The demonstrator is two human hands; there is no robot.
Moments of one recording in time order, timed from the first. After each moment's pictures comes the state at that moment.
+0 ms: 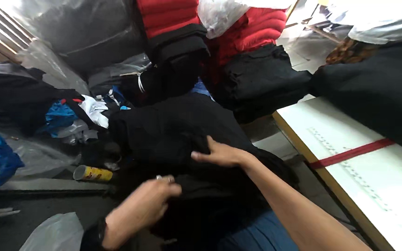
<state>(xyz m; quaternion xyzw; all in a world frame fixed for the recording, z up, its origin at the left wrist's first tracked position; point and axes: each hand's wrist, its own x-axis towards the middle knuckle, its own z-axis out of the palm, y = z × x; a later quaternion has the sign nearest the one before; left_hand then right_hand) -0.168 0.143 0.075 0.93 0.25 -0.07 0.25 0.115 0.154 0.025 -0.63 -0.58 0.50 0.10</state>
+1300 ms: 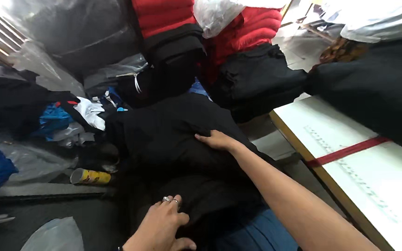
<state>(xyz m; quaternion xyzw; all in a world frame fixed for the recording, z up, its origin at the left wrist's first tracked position) -0.171 0.092 0.017 0.93 0.27 -0.13 0.21 0.130 0.197 0.000 -0.73 -0.46 0.49 0.09</state>
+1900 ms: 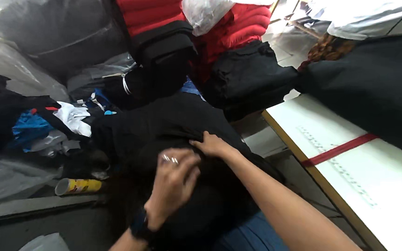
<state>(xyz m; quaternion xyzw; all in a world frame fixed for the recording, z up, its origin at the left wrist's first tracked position) -0.083 0.168 -0.001 0.91 0.28 0.28 0.11 0.129 0.196 0.012 -0.76 -0.46 0.46 0.04</state>
